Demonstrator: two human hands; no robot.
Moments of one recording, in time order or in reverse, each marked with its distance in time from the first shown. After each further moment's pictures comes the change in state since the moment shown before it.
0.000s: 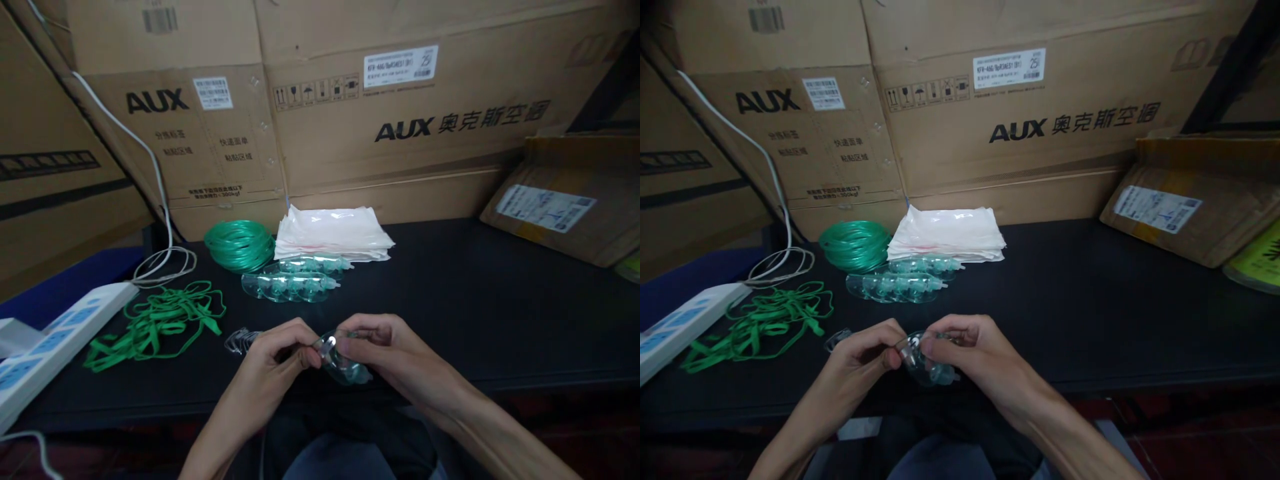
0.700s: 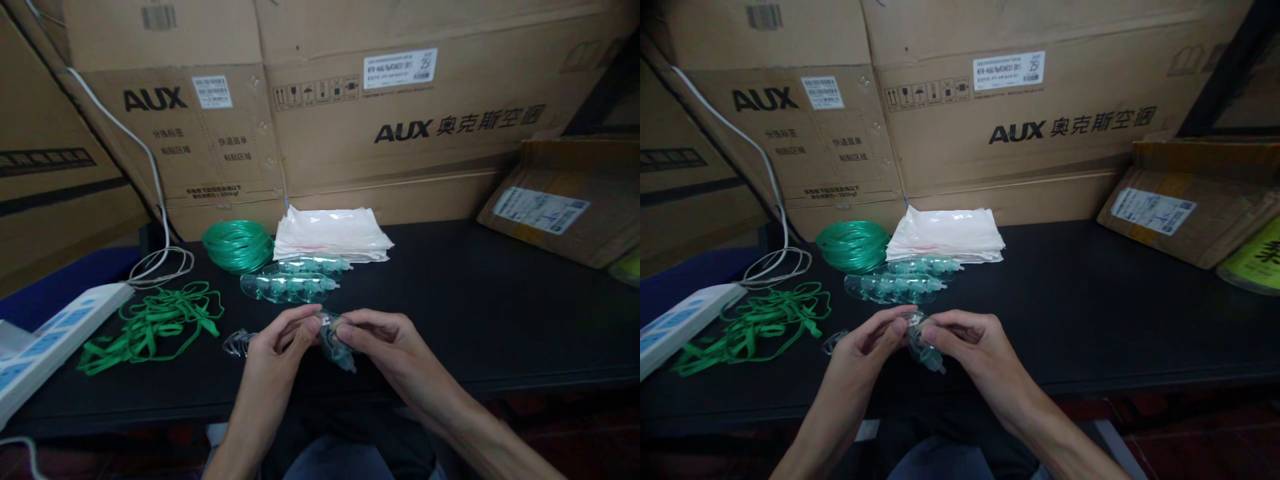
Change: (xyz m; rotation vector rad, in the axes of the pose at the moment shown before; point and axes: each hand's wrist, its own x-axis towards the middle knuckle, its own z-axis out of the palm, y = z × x) left_hand 0.009 0.001 0.024 -0.255 0.368 -0.234; right_hand 0.001 0.005 0.003 -0.059 0.088 -0.162
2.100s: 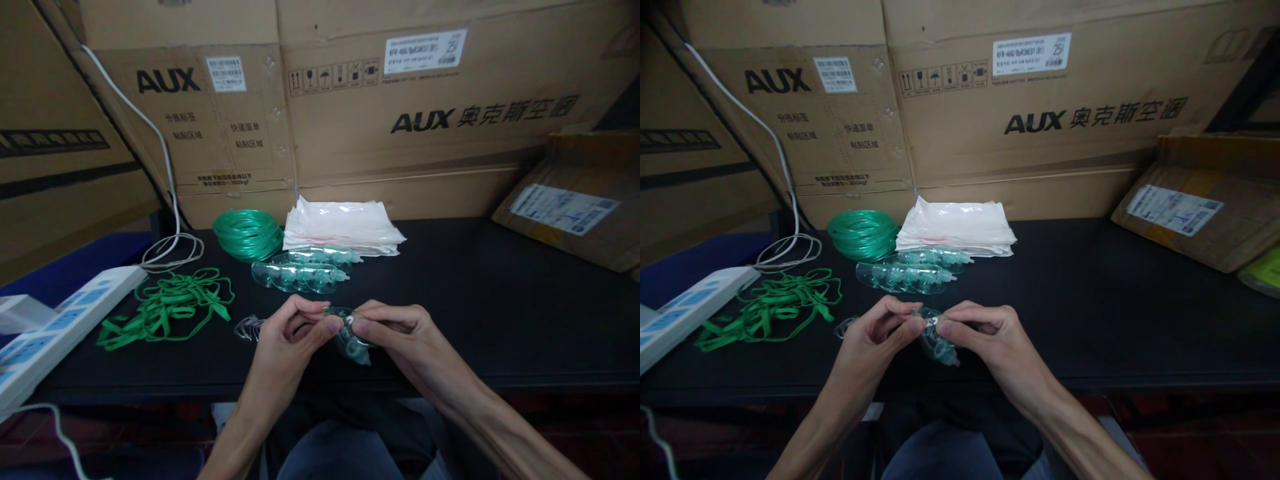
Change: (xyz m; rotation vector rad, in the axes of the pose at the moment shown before) left_hand -0.003 0.005 -0.003 -0.069 -0.019 0.041; right_hand 0.001 0.001 -0.007 -0.050 -0.046 -0.053
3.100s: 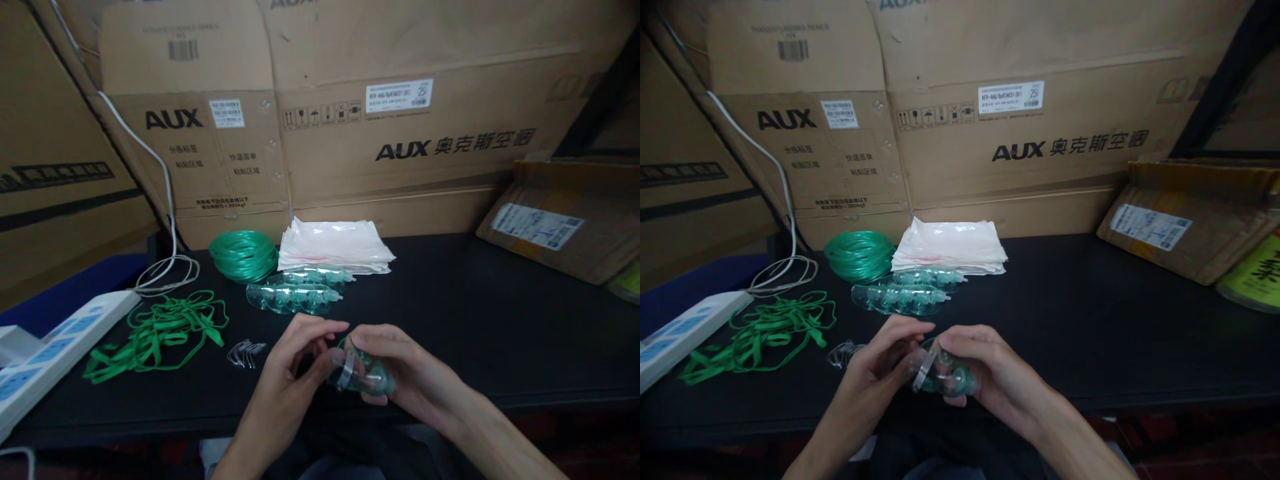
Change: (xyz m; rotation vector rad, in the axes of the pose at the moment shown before) left_hand -0.001 -0.001 -0.005 0.244 -0.234 0.292; right_hand 0.003 -0.009 -0.002 0.432 -0.095 0.336
